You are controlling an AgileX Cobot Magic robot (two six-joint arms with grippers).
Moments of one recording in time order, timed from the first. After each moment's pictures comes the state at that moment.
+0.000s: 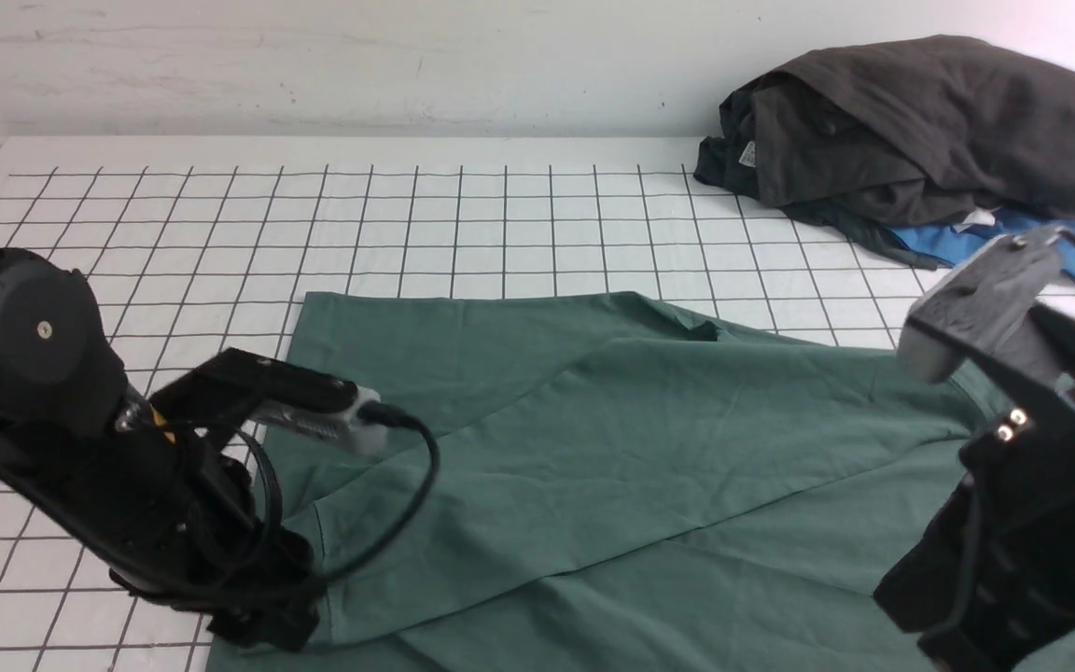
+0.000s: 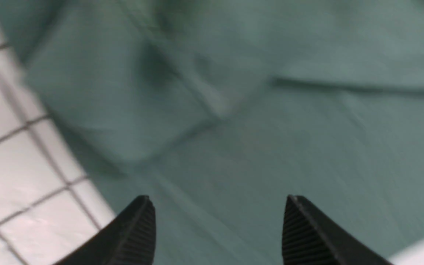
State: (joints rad) right arm 0.57 1.18 -1.02 0.23 1.24 -0.28; left arm -0.32 1.39 -0.85 -0.30 0.97 0.31
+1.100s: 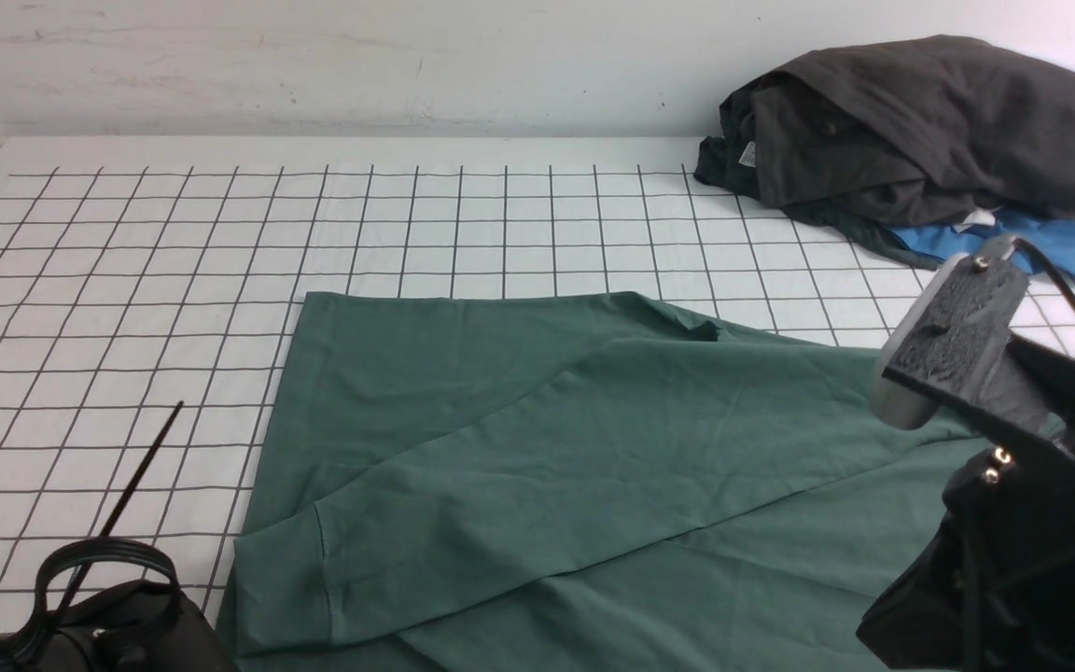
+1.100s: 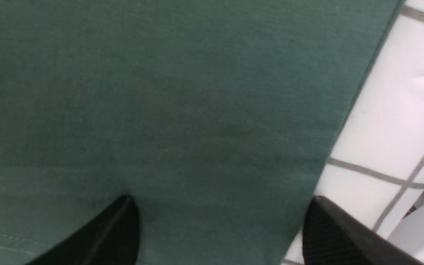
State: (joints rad) right arm 0.65 1.15 -1.02 0.22 1.24 -0.31; left arm -0.83 1.42 -0.51 -0.02 0.81 0.38
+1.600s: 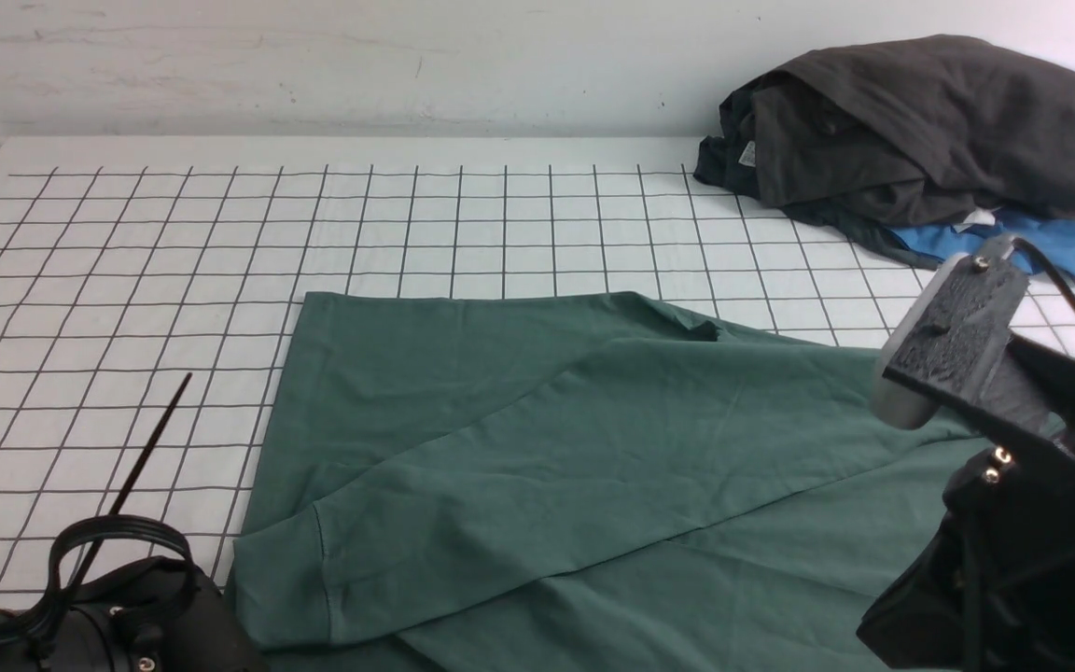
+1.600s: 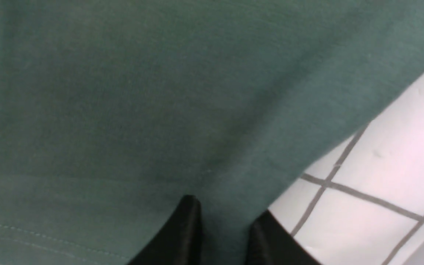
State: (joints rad) right arm 0.65 1.15 -1.02 0.22 1.24 -0.31; left arm -0.83 1.43 -0.55 0.01 0.82 0.30
